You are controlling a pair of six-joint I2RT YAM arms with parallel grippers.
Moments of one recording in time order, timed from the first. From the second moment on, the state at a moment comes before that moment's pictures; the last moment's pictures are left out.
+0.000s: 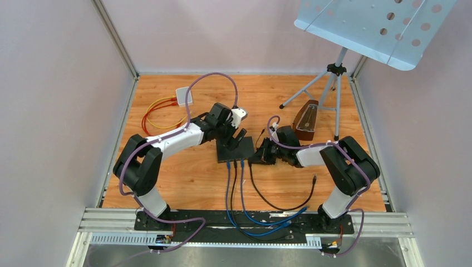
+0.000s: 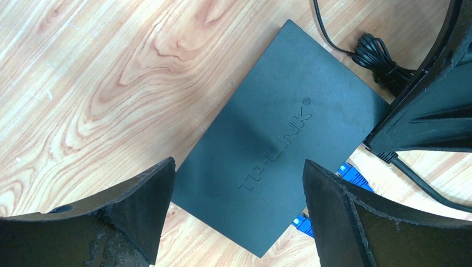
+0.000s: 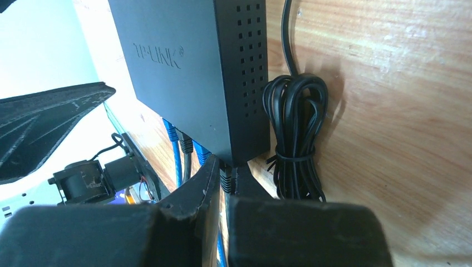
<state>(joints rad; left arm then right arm) -0.64 1.67 1.10 -0.32 0.12 0.11 0.51 1.70 0.60 0.35 -0.55 0.90</state>
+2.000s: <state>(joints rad) -0.64 1.74 1.10 -0.34 0.16 0.12 0.51 1.70 0.50 0.53 -0.45 1.25</state>
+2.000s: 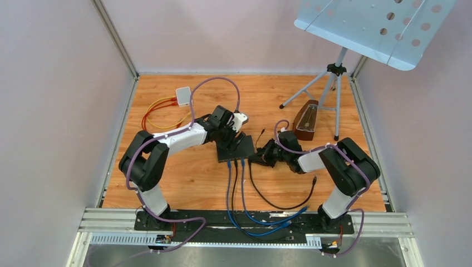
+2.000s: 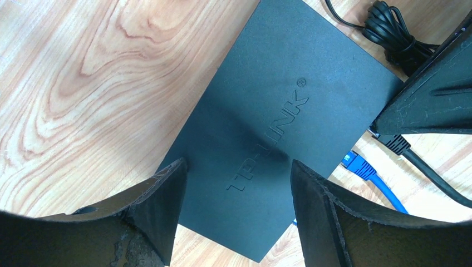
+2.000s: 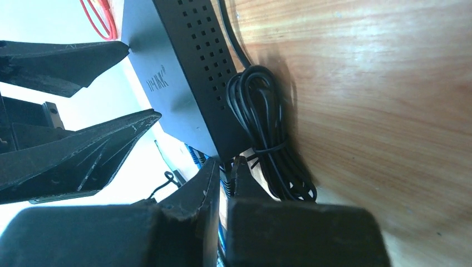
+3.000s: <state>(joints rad) -0.64 1.79 1.16 -0.32 0.15 0.11 0.50 1.59 0.67 0.02 -0.56 0.67</state>
